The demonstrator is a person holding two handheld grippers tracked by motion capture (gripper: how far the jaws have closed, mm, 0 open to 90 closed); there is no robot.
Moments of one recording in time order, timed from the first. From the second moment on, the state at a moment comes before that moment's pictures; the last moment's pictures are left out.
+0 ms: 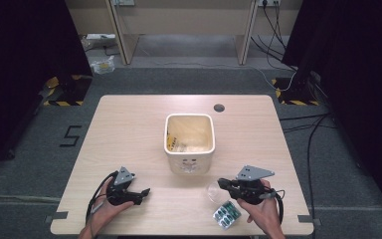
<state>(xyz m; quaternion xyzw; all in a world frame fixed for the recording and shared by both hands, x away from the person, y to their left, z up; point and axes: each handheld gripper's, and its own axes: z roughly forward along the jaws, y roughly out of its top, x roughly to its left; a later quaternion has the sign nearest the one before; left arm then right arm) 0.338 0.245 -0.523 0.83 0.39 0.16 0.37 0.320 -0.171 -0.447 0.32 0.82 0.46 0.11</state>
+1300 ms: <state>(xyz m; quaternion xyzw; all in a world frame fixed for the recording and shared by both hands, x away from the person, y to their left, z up) 0.338 0.245 -0.524 0.82 0.39 0.16 0.37 0.316 -0.181 -0.384 0.28 0.79 0.53 0.10</state>
